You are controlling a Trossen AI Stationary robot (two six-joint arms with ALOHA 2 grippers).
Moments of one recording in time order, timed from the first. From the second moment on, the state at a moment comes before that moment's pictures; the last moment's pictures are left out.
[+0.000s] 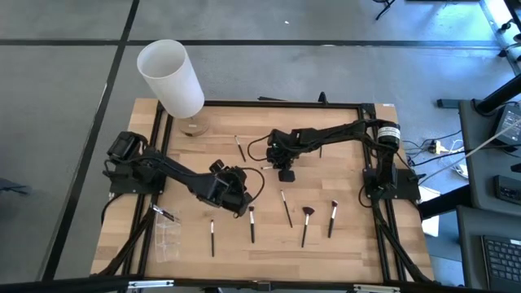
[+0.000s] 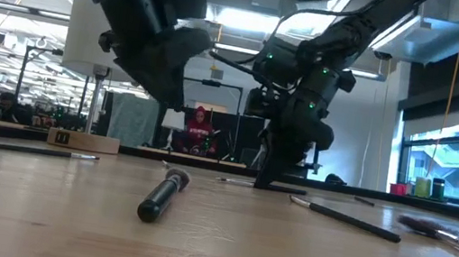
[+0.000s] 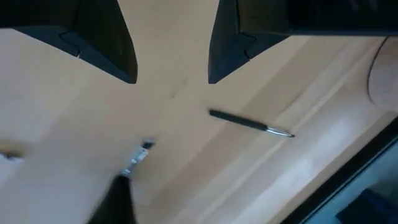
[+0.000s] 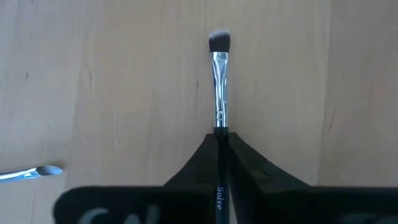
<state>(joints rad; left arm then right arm) -0.33 1.73 1.10 -0.67 -0.80 -0.93 -0.23 1.95 1.15 -0.40 -0.17 -0.31</state>
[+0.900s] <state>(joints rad) -0.36 1.71 1.10 -0.82 -0.90 -0.96 -0.27 1.59 0.57 0.76 -0.29 0.23</state>
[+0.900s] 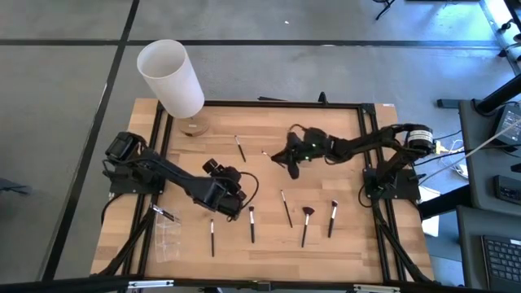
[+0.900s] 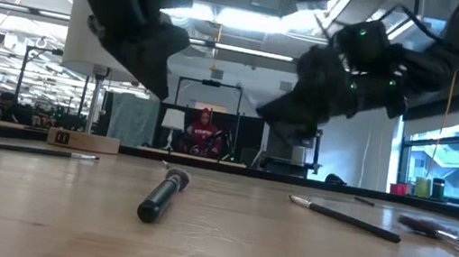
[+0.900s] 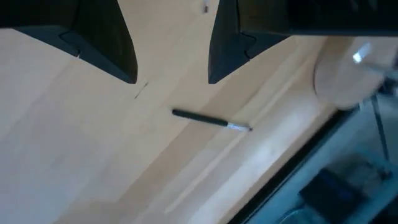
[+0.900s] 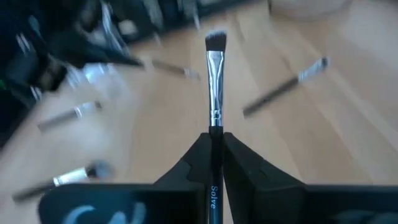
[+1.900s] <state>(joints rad) -0.12 1.58 0.81 -0.24 -0.52 -0.54 -0.25 1.40 0.41 0.79 -0.27 0.24</state>
